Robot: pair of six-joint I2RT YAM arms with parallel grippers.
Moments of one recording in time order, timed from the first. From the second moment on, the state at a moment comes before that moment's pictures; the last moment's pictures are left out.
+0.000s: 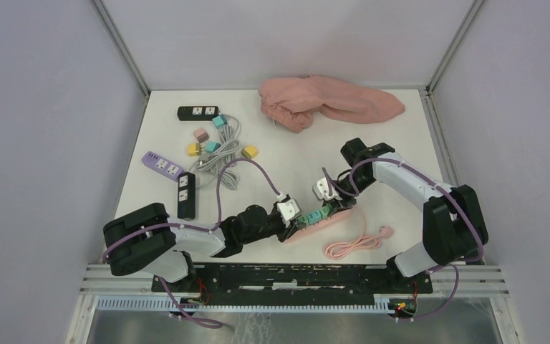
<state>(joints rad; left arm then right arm) -1.12 1.44 0.35 0.82 0.01 0.02 0.42 1.52 1.02 -1.07 -0.83 -1.66</state>
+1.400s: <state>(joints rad) -1.06 1.01 0.35 0.62 -0.05 -0.26 0.25 1.50 1.13 -0.92 -1.15 -0.83</state>
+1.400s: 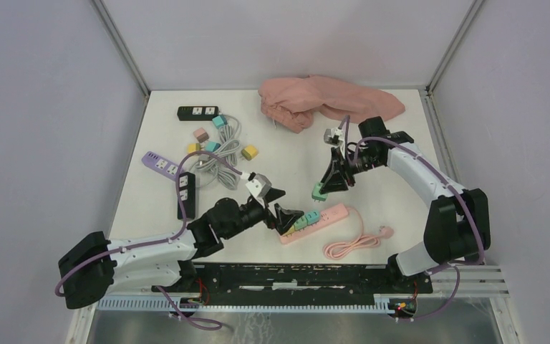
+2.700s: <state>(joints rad) -1.23 1.59 1.10 -0.18 -0.71 -0.48 0.25 1.63 1.13 -0.60 -1.17 -0.11</state>
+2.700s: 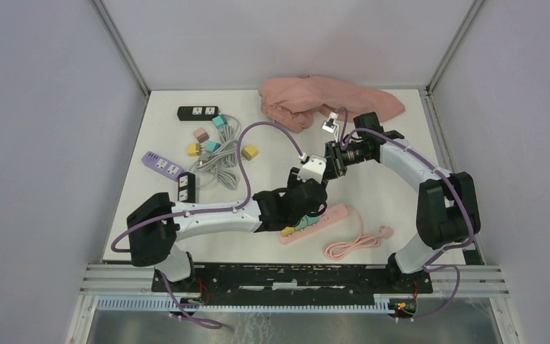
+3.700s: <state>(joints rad) -1.07 1.33 0.69 0.09 -0.49 -0.46 0.25 1.65 1.24 -0.89 -1.18 -0.48</state>
